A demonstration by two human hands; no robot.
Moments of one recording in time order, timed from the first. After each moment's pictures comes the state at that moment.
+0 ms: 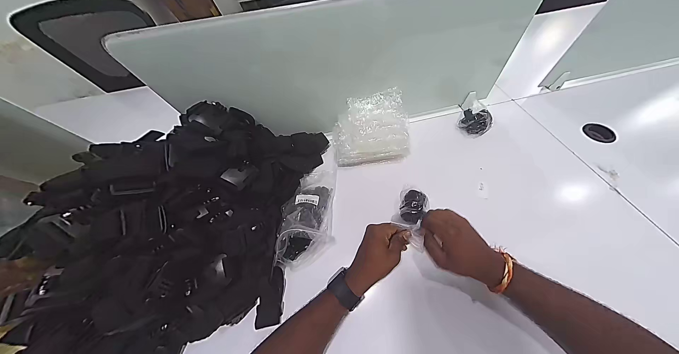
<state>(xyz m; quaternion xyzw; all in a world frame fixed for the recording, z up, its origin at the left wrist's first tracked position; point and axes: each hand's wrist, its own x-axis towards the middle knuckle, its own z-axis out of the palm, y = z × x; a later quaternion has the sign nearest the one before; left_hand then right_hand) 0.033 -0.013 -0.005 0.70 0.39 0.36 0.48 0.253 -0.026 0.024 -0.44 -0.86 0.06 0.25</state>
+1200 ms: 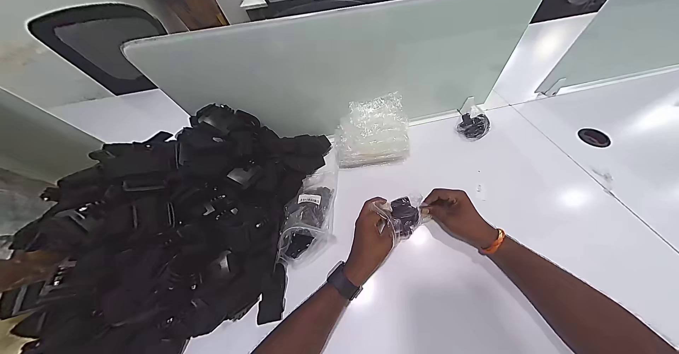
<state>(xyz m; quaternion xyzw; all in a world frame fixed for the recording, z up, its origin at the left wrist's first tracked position) 0.032 0.002 -0.009 0.69 0.45 0.44 0.35 0.280 0.024 0.005 -0.40 -0.69 0.41 0.44</state>
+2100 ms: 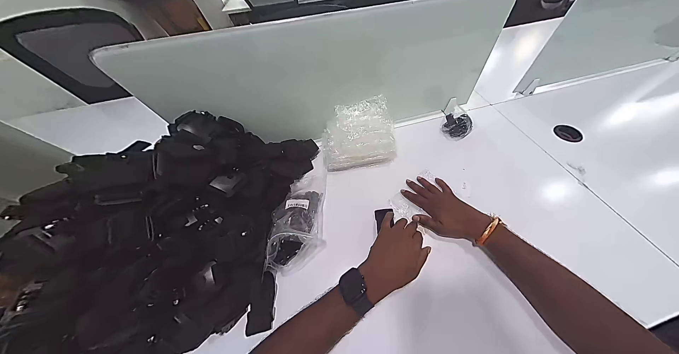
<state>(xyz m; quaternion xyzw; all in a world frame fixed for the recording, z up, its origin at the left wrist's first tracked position) 0.086 -0.021 0.030 0.93 0.34 -0.01 0.14 0.302 0.032 0.010 -0.49 -0.86 0.13 0.00</state>
